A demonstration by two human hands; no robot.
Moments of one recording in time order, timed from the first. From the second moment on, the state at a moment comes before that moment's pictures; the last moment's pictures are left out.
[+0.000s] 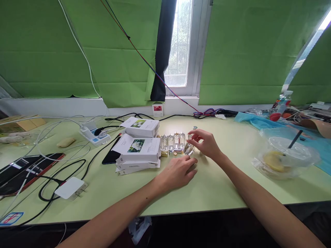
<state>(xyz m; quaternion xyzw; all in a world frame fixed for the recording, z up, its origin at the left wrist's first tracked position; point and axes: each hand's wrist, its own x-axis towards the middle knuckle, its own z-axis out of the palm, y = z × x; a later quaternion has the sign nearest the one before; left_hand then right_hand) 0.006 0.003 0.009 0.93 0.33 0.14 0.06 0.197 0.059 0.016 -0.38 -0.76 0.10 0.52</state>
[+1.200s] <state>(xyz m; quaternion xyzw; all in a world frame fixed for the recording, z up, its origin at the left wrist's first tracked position) 0.007 0.009 0.011 0.86 0.46 0.22 0.09 0.199 0.064 0.011 -0.42 -0.73 0.05 0.54</state>
